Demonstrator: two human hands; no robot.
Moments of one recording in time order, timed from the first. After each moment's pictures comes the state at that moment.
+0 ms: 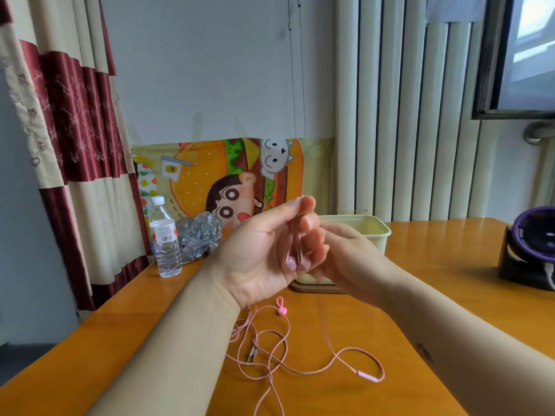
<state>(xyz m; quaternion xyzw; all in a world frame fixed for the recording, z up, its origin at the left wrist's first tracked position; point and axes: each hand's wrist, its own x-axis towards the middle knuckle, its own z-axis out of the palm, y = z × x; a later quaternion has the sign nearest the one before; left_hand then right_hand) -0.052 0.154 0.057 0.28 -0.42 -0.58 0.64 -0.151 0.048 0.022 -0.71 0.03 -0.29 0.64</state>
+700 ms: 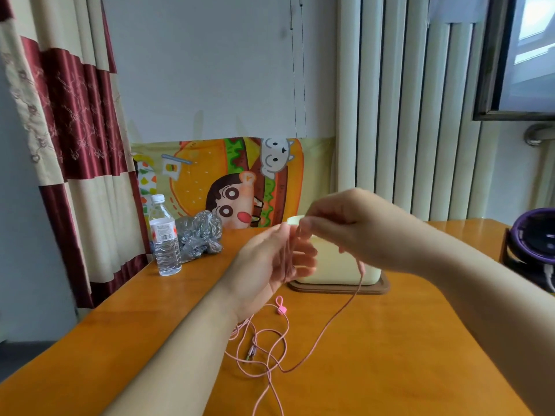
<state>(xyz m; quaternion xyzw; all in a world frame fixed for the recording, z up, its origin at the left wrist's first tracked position) -0.035 0.138 0.015 0.41 -0.49 -0.39 0.66 -0.183 0.076 0.079 -0.94 0.09 -0.29 0.14</state>
